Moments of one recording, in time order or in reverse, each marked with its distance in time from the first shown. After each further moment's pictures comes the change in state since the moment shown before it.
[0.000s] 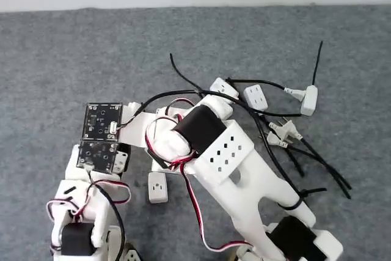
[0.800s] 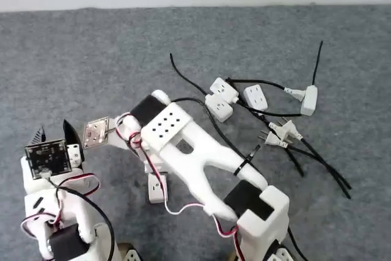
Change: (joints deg) left arm -22.6 0.1 -1.8 -6.1 4.7; right arm -0.2 27.3 0.1 -5.5 6.6
